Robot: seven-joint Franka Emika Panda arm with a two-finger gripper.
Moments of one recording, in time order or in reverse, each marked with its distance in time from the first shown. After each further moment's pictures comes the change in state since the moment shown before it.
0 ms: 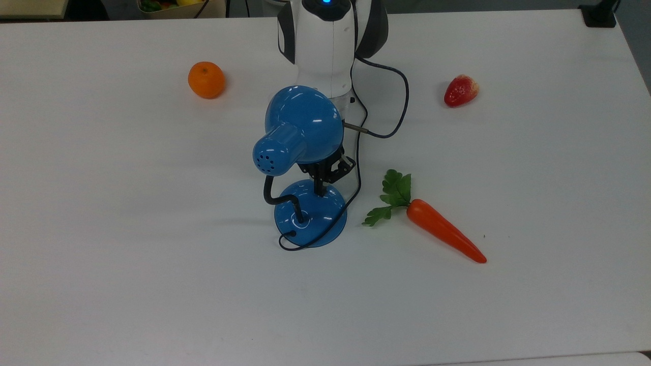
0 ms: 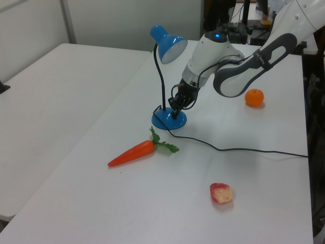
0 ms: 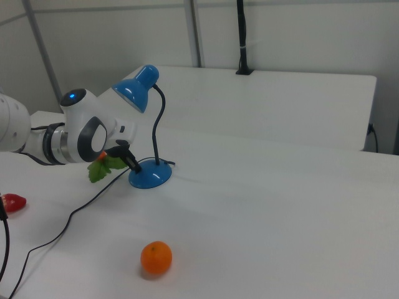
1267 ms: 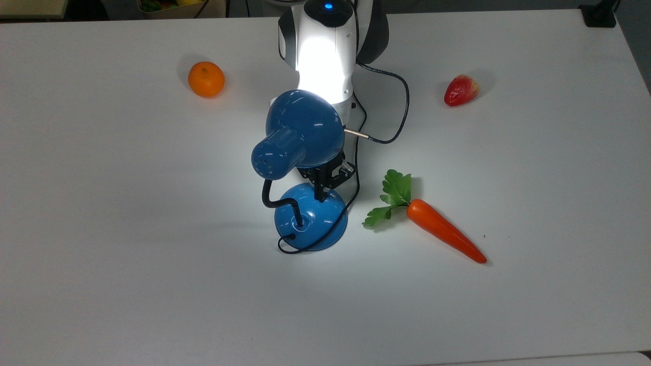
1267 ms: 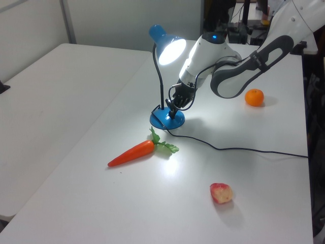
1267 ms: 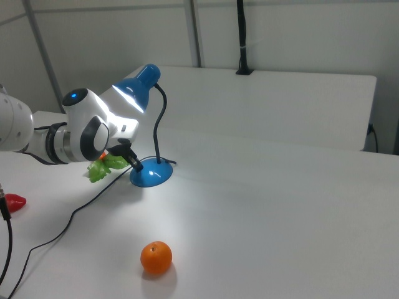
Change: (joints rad) arm 0.000 0.030 -0.001 0.038 -0.013 0.000 0.002
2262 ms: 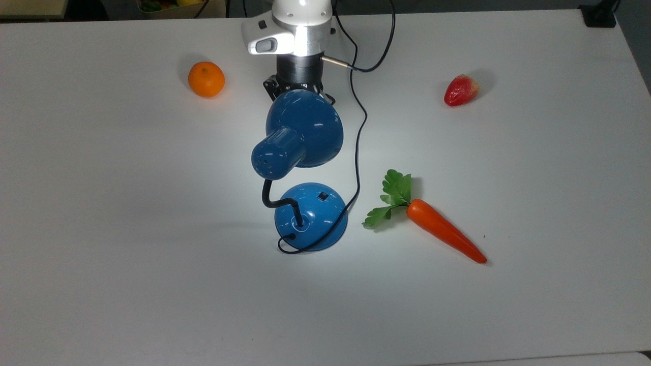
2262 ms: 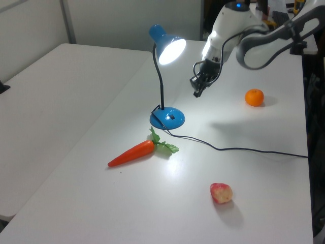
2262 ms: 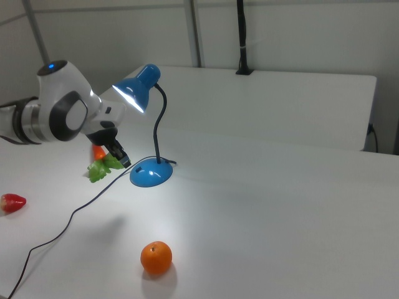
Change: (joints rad) arm -0.027 -0.353 -0.008 -0.213 -0.004 -0.250 -0.075
